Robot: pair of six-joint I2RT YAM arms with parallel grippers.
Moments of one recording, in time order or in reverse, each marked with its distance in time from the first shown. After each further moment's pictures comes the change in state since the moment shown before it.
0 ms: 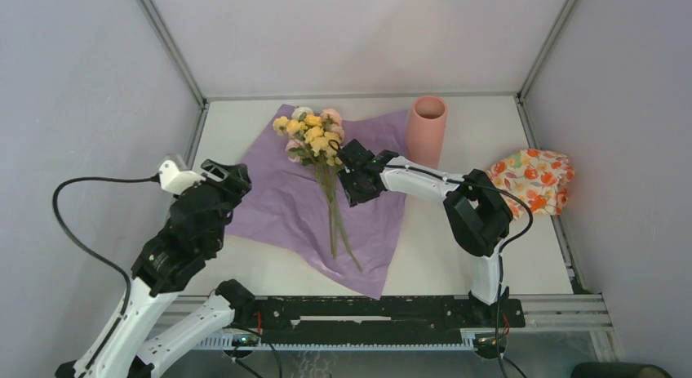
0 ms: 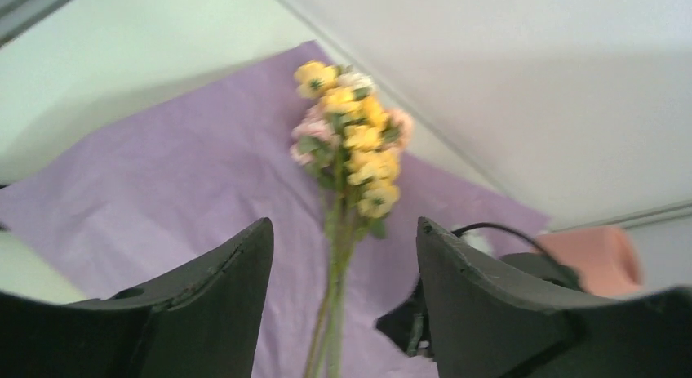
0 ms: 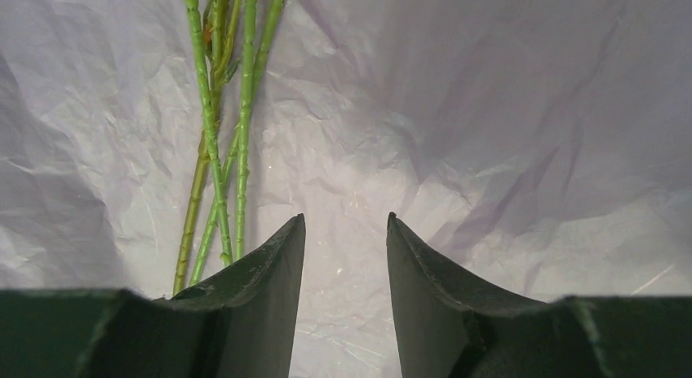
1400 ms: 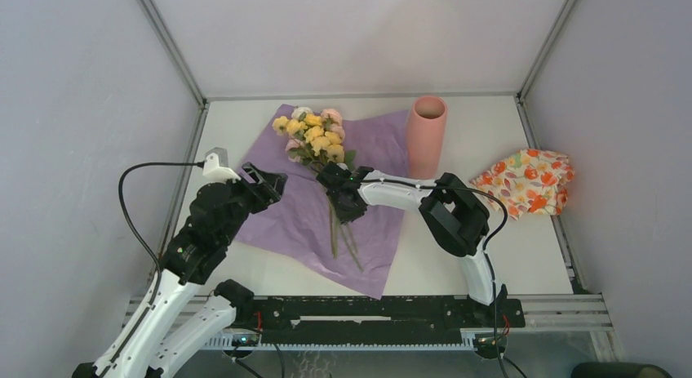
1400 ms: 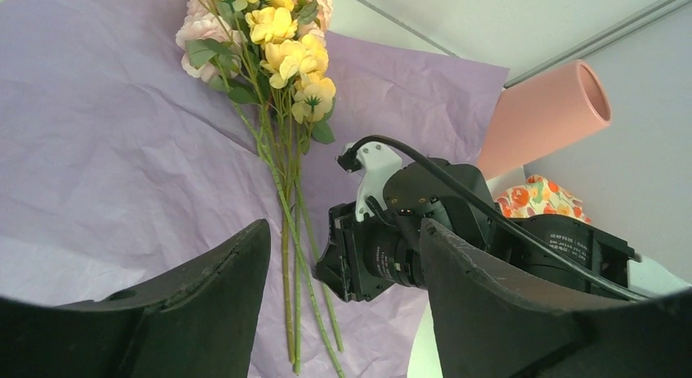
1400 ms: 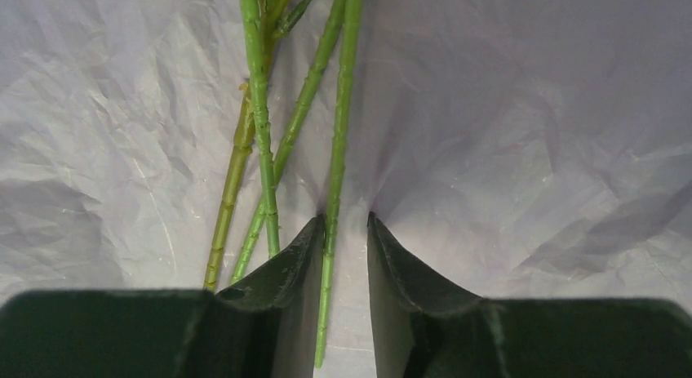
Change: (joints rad) left arm 0.132 -0.011 -0.217 0.287 0.542 0.150; right arm 0.117 0.122 0.042 -0.042 0.078 0.114
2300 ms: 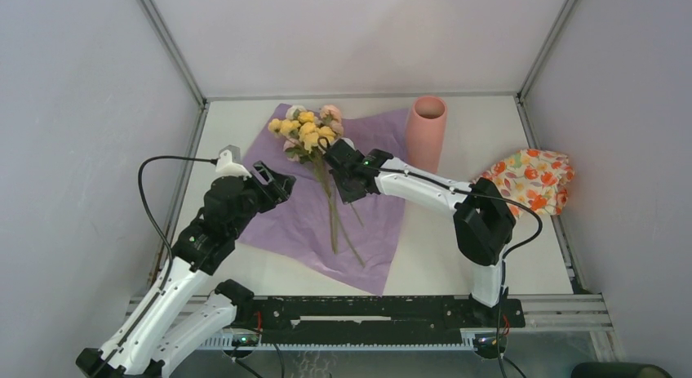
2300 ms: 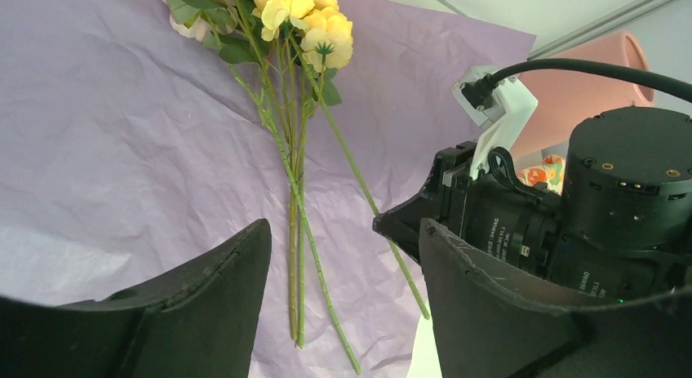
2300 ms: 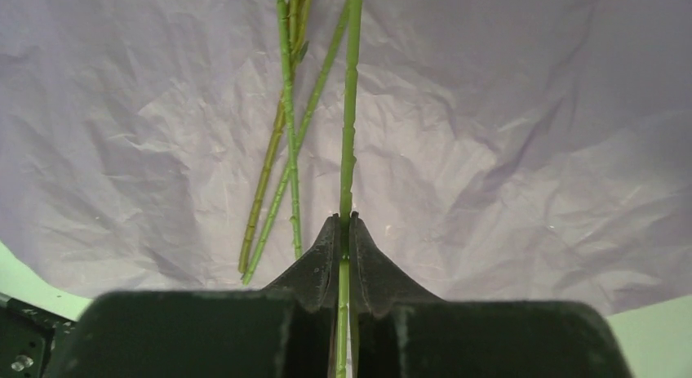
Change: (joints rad) left arm 0.001 0.071 -0.024 0.021 0.040 -0.031; right arm -0.020 -0.171 0.063 -0.063 0.045 -0.035
